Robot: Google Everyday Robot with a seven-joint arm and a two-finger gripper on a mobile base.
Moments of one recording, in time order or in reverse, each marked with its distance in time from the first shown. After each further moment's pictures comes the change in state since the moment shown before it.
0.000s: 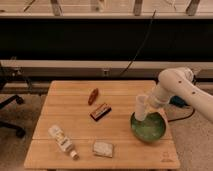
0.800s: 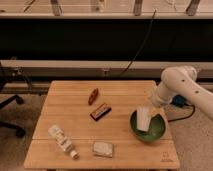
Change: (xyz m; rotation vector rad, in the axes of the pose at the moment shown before) arm 0.005 -0.003 -0.014 0.022 0.009 0.004
